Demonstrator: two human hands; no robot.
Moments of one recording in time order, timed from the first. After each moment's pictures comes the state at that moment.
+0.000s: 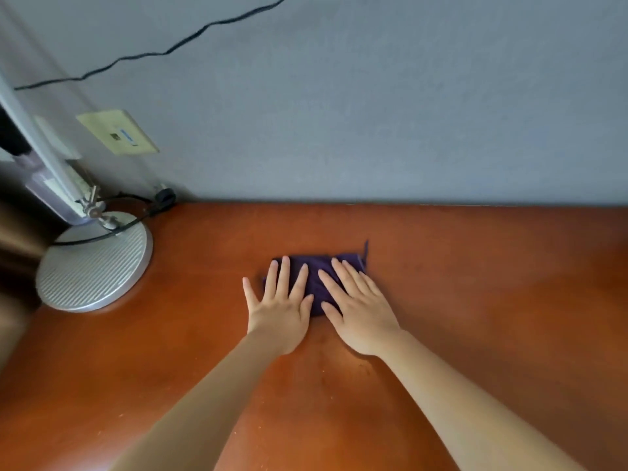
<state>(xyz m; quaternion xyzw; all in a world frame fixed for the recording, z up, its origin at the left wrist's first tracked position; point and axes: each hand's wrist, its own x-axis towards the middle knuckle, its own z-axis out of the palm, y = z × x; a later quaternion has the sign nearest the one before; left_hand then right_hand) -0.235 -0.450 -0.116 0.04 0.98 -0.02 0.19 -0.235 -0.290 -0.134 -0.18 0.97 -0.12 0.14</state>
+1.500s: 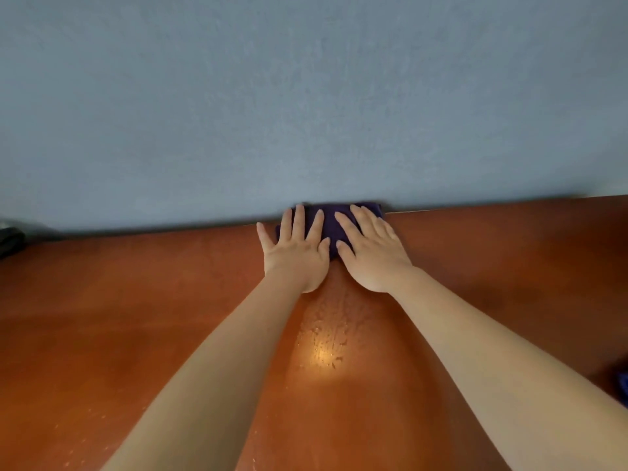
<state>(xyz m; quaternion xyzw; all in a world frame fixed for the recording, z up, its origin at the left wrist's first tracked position) -0.367 -0.251 -0.123 0.11 0.98 0.00 0.17 -0.346 -0.106 -0.136 -0.05 0.99 -0.12 0.11</state>
